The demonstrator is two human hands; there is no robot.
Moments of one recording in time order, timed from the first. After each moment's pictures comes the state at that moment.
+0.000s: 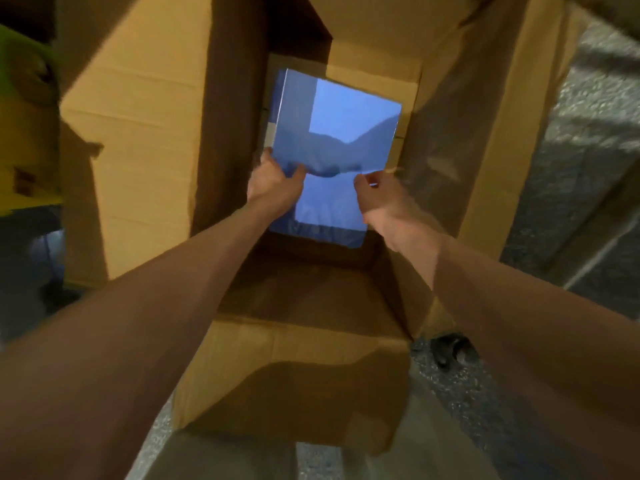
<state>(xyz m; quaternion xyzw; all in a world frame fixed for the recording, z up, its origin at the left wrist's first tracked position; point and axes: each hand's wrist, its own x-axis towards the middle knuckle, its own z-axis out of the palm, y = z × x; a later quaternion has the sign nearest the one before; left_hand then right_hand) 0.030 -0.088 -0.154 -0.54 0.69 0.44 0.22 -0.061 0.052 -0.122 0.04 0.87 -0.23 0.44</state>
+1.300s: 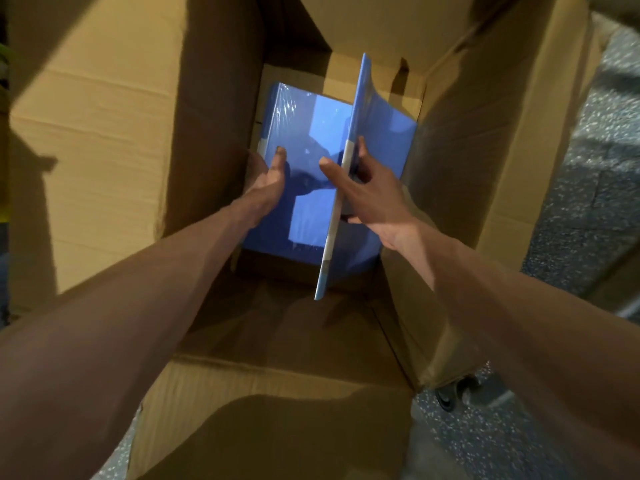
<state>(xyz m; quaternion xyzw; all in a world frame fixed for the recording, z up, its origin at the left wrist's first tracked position) 0.012 -0.103 -0.217 -0.58 0.60 0.50 0.22 -0.089 0.040 -0.160 -0.01 0.76 -0.42 0.49</state>
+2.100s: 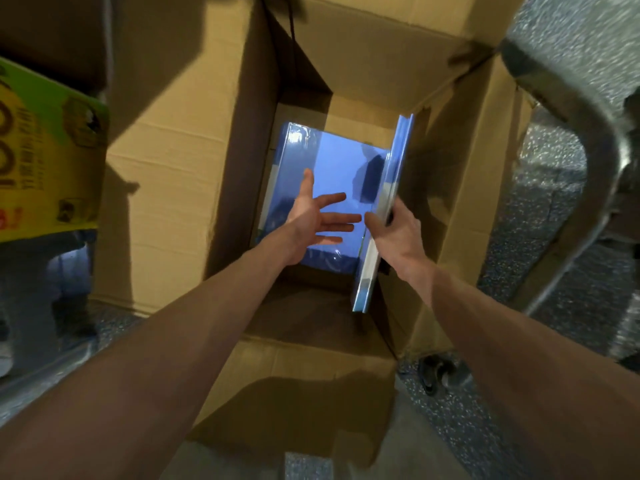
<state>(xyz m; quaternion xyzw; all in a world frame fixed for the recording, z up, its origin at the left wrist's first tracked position) 0.000 -0.066 -0.094 -0.52 0.35 0.75 0.23 -0.081 0.078 -0.081 -0.02 0.87 -0.28 0.40</state>
